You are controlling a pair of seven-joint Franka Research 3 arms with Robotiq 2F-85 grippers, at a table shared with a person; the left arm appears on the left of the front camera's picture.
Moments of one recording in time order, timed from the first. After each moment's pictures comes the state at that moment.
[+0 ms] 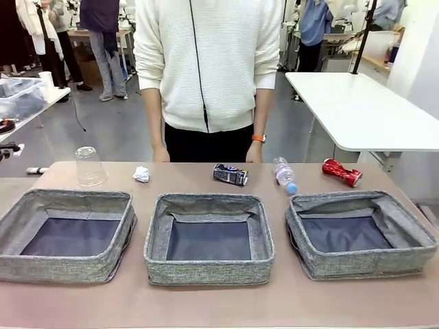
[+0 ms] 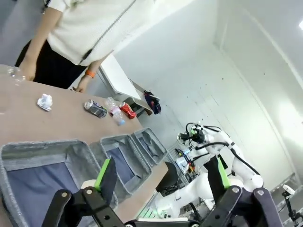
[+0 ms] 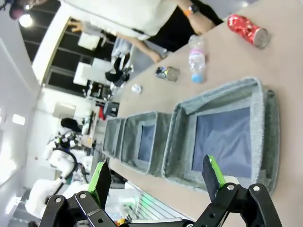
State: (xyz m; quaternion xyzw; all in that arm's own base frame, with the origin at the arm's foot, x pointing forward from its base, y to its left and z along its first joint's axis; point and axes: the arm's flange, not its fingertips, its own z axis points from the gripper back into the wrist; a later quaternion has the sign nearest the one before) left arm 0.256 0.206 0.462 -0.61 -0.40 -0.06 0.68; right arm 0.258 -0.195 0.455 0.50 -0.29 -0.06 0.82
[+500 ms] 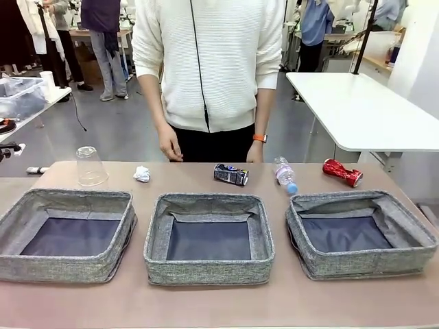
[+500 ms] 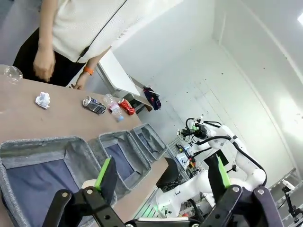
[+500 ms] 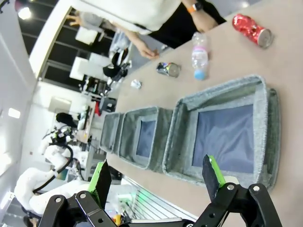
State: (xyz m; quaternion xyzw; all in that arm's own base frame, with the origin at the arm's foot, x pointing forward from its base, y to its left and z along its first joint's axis) left arm 0.250 0.206 0.466 -0.61 -0.39 -0.07 0.69; right arm 0.249 -0.193 0.464 0.49 -0.29 -0.04 0.82
